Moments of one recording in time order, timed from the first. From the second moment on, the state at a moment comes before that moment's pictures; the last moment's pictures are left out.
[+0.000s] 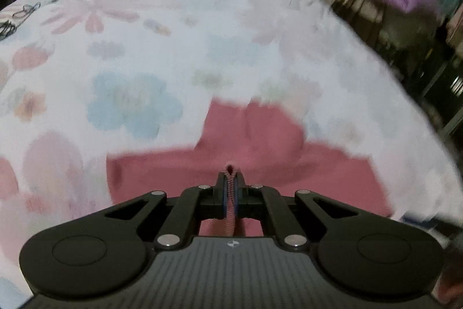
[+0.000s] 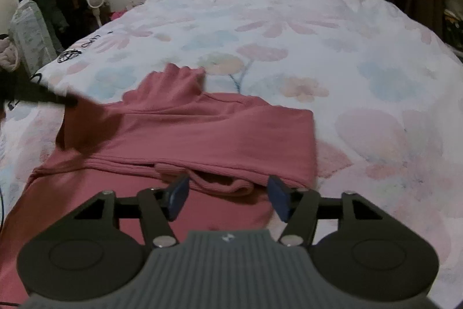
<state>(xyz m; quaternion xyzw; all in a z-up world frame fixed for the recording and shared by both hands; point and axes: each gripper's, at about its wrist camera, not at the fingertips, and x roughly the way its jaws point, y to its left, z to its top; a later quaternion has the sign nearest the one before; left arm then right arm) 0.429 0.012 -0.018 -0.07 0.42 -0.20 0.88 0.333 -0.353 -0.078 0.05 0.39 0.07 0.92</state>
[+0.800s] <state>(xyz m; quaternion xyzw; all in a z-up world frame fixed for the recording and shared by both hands) 0.471 0.096 0.022 -0.12 0.44 -0.12 0.88 0.371 -0.369 -0.120 0.06 0.40 -0.02 0.91</state>
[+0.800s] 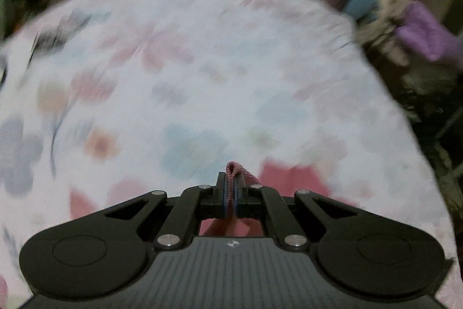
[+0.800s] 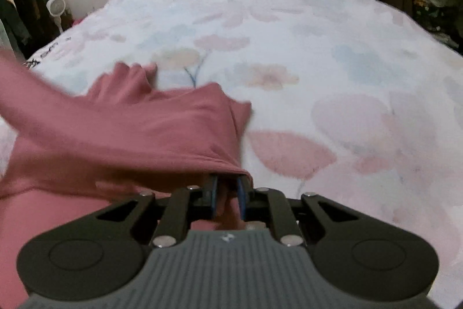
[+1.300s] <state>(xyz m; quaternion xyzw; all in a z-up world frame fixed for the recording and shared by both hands) 0.483 0.148 -0.082 -0.14 0.51 -0.07 0.85 0.363 -0.404 -0.079 0.13 0.42 0.04 0.90</state>
